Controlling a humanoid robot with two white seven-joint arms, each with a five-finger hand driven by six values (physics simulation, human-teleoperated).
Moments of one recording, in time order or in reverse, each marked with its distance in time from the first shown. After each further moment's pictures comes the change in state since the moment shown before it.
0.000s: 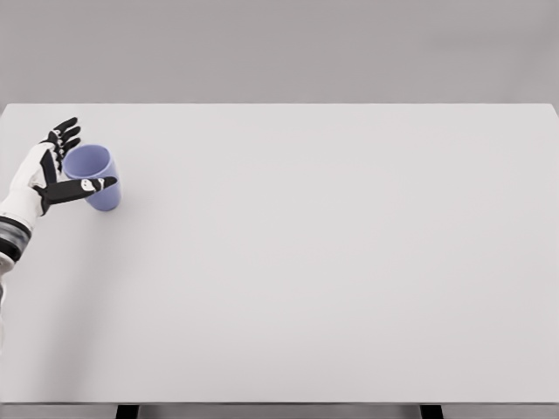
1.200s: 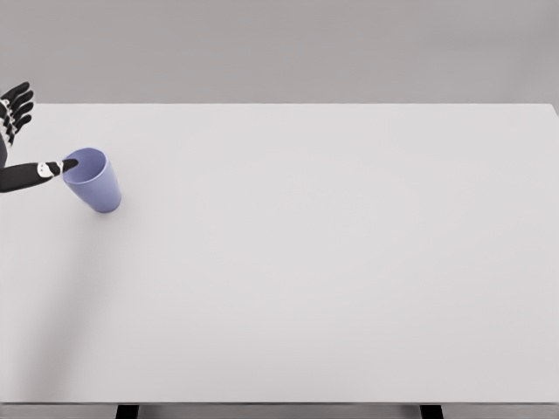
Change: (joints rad) left arm 0.063 0.108 0.069 -0.077 -0.001 -0.205 -0.005; right arm 0.000 0.000 0.000 0.000 0.000 0.000 0.000
